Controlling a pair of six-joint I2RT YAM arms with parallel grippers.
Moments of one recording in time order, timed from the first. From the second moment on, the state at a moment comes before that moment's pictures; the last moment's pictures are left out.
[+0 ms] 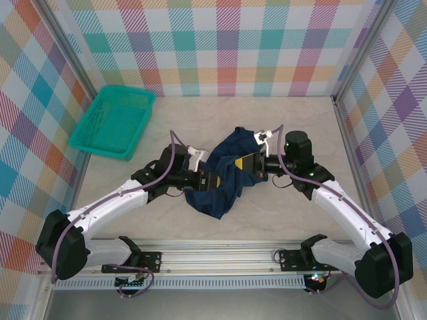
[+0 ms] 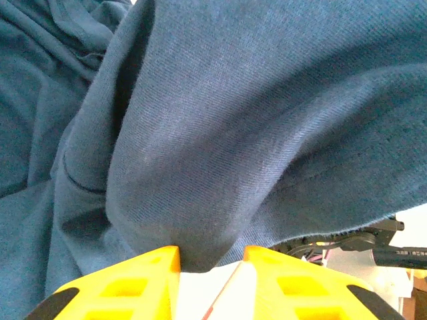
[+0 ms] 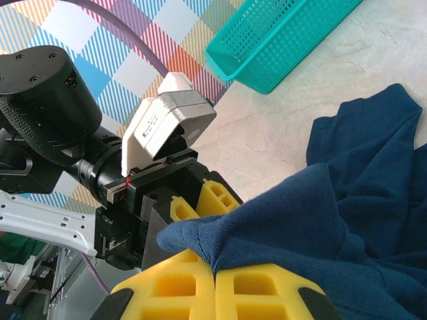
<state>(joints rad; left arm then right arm) -0.68 1.24 0.85 -0.27 0.53 -0.55 0.43 1.08 0.82 -0.15 -0.84 0.47</state>
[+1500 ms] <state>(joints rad) -0.79 1.18 0.86 -0.34 0.37 -0.32 0.43 1.10 0.83 -0.22 -0.86 0.42</state>
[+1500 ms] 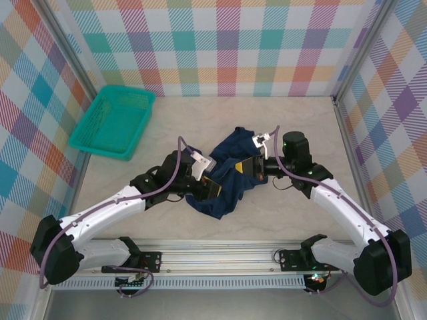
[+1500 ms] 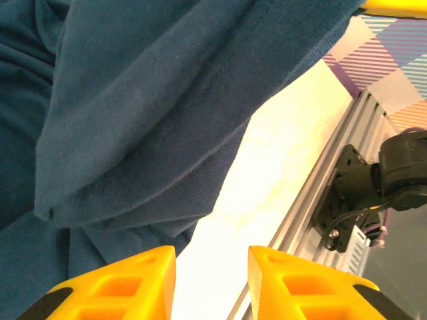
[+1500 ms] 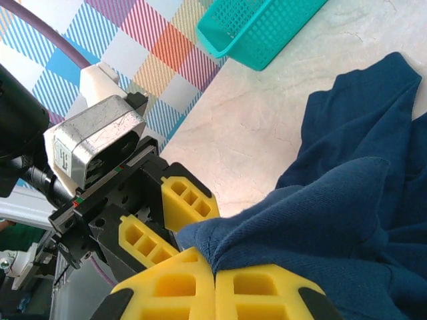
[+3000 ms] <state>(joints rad) -0.74 1.21 1.02 -0.31 0.56 -0.55 0.43 1.03 0.80 -0.22 -0.64 0.34</state>
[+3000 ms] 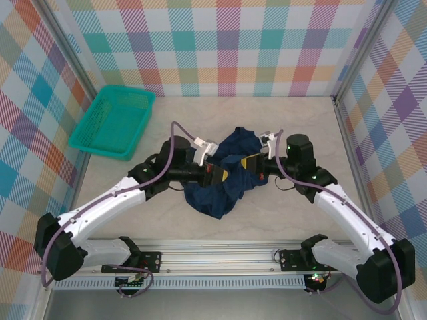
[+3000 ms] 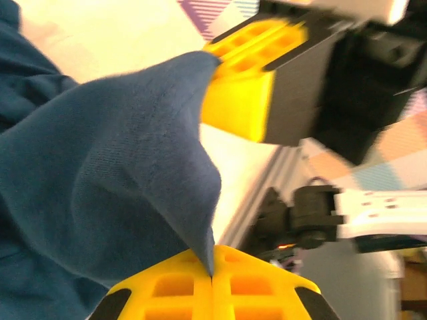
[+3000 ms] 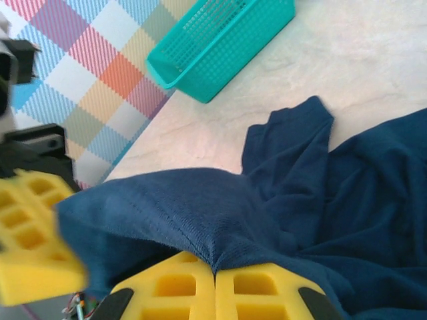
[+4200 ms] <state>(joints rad) -0.61 1.16 0.82 -0.30 0.57 -0.53 0.33 1.20 0.93 -0.42 -0.83 0.45</state>
